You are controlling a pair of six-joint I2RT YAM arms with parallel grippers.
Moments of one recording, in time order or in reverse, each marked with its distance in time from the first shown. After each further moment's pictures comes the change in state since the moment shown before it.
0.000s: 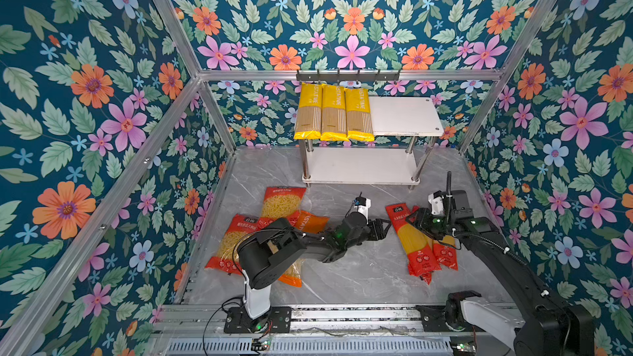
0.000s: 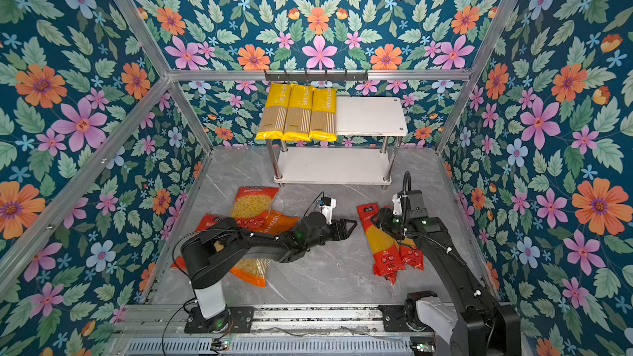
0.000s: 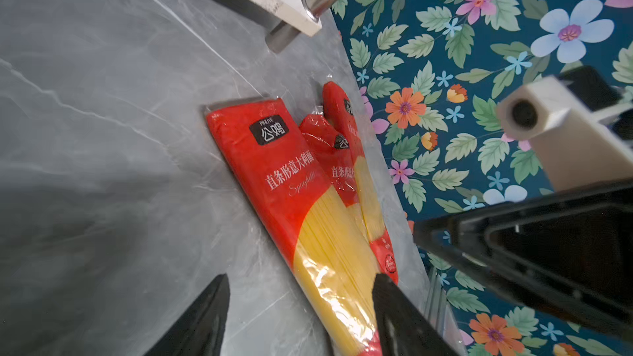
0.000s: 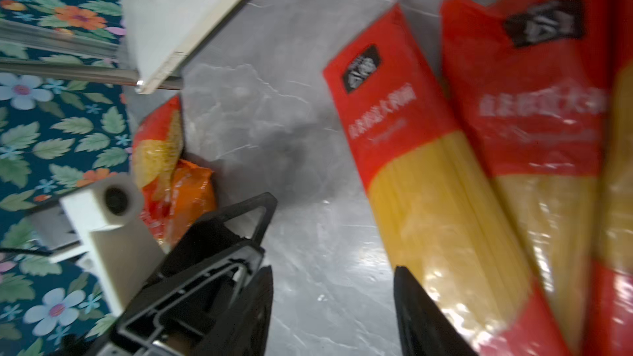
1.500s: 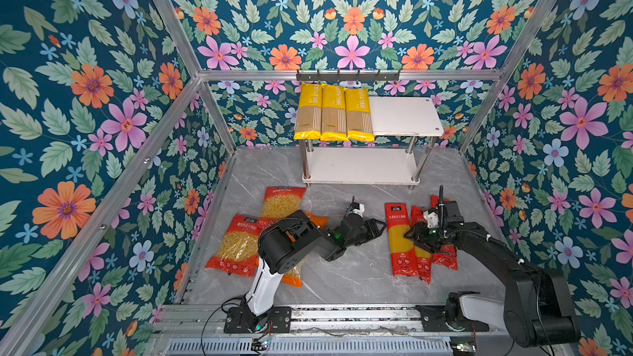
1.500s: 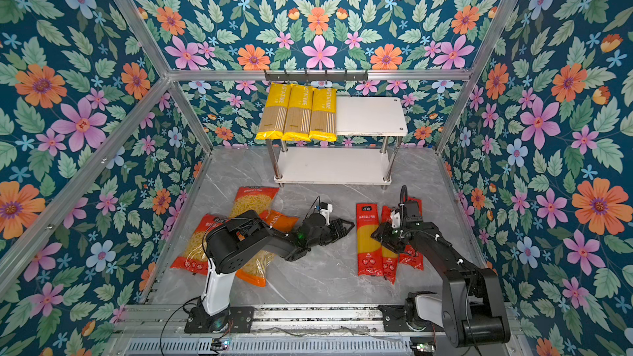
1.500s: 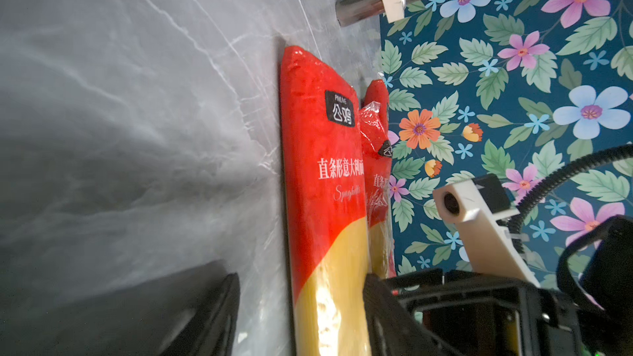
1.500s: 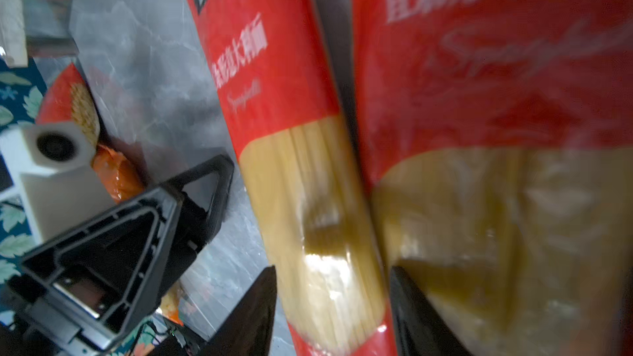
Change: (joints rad) left arm 0.056 0.166 -0.015 0.155 0.097 -0.265; right arm 0.012 0.186 -0.140 0.147 -0.099 -0.043
